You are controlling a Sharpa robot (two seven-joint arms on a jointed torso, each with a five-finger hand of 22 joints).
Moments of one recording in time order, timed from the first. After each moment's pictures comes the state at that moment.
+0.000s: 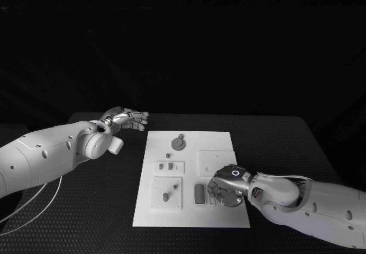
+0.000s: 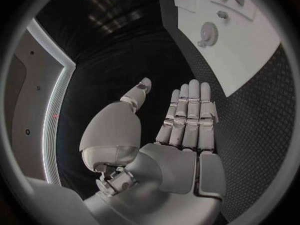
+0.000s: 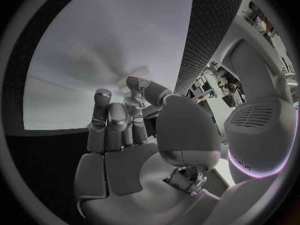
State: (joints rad) left arm 1.28 -0.74 -0.14 1.09 -0.24 -0.14 0.19; left_hand 0.95 -0.10 0.41 -0.17 0.06 0.86 0.18 0.30 0.45 1.12 0.14 0.07 0.23 0.94 0.09 0.56 0.53 0.04 0.87 -0.01 0.24 1.08; right arm 1.08 -0.83 -0.25 1.58 -1.84 -0.35 0.00; right_hand 1.16 -0.18 0.72 -0.28 0.38 1.14 0.05 0.34 0.63 1.15 -0.04 1.15 1.13 1.22 -0.13 1.45 0.90 0.27 1.12 -0.01 0.91 1.31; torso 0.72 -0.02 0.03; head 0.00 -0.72
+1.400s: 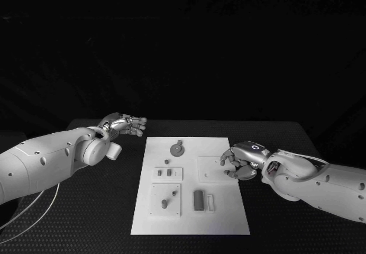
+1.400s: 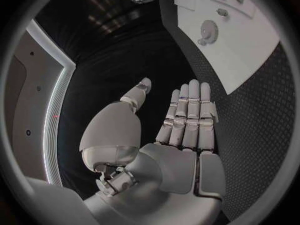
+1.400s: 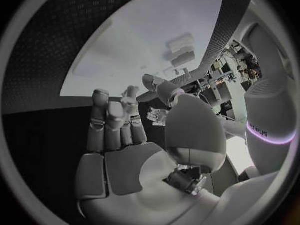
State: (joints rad) left arm 1.28 -0.74 -0.14 1.07 -0.24 -0.14 0.19; left_hand 0.95 -0.10 0.40 -0.18 0.06 0.85 0.18 0.30 0.45 1.12 0.14 0.07 0.23 0.94 0.09 0.55 0.53 0.04 0.87 -0.01 0.24 1.08; right arm 1.21 -0.88 -0.25 1.45 -1.57 -0.45 0.08; right_hand 1.05 -0.29 0.67 -0.14 0.38 1.00 0.10 0.23 0.58 1.11 0.01 1.15 1.13 1.19 -0.10 1.44 0.90 0.26 1.09 0.01 0.91 1.31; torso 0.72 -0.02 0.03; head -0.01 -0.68
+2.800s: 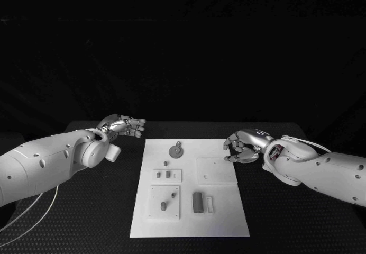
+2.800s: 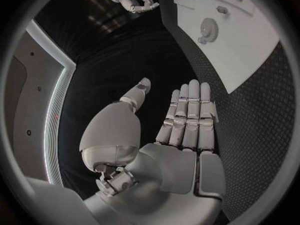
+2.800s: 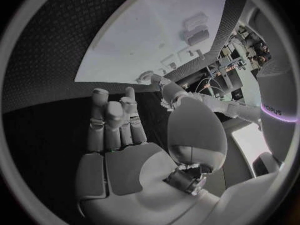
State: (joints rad) left arm 1.28 -0.73 -0.14 1.06 -0.24 -0.14 0.20; left_hand 0.95 -0.11 0.40 -0.18 0.06 0.85 0.19 0.30 0.45 1.12 0.14 0.07 0.22 0.94 0.09 0.55 0.54 0.04 0.87 -0.01 0.23 1.09; right arm 1.26 -0.85 -0.21 1.35 -1.41 -0.41 0.10; right_hand 0.97 -0.29 0.55 -0.14 0.38 0.96 0.11 0.22 0.57 1.09 0.03 1.15 1.13 1.17 -0.08 1.44 0.90 0.25 1.07 0.01 0.91 1.31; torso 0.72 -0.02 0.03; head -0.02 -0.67
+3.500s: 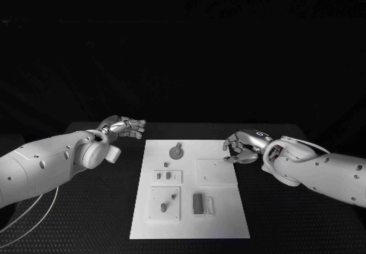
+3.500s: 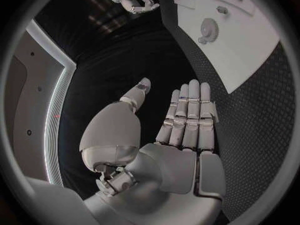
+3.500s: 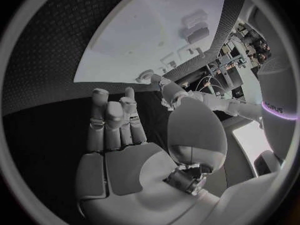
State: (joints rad) left arm 1.28 -0.73 -0.14 1.07 -0.24 -0.14 0.21; left_hand 0.95 -0.11 0.40 -0.18 0.06 0.85 0.19 0.30 0.45 1.12 0.14 0.07 0.22 0.94 0.09 0.55 0.54 0.04 0.87 -0.01 0.23 1.09; right arm 1.26 -0.84 -0.21 1.34 -1.39 -0.40 0.10; right_hand 0.97 -0.29 0.55 -0.14 0.38 0.95 0.12 0.22 0.57 1.08 0.03 1.15 1.13 1.17 -0.08 1.45 0.90 0.25 1.07 0.01 0.91 1.31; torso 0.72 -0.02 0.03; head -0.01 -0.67
